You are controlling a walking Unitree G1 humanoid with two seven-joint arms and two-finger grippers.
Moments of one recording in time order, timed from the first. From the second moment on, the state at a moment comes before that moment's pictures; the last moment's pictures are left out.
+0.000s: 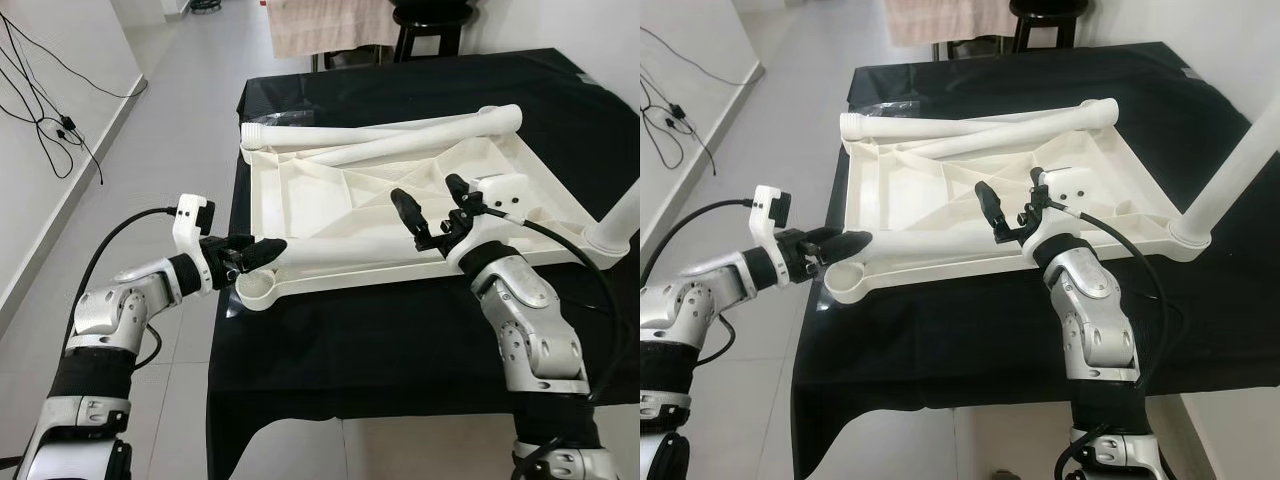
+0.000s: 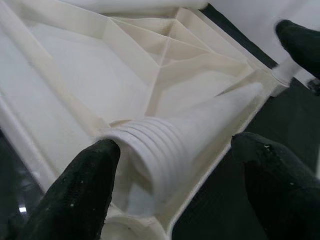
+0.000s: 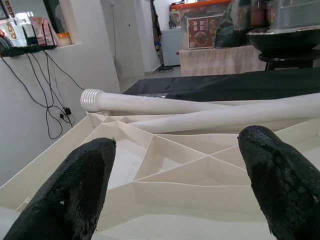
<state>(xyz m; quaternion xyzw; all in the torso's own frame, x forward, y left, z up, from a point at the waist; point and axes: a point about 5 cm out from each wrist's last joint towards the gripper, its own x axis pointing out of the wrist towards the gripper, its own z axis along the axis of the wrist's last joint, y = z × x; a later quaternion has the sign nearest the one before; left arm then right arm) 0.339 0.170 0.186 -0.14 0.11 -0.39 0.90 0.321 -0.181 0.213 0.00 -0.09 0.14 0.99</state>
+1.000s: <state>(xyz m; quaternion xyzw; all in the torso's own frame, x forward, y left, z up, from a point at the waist) 0.336 0.139 0.184 -0.15 0.18 -0.51 0.83 0.318 -0.178 0.217 0.01 -0.08 0.14 0.99</state>
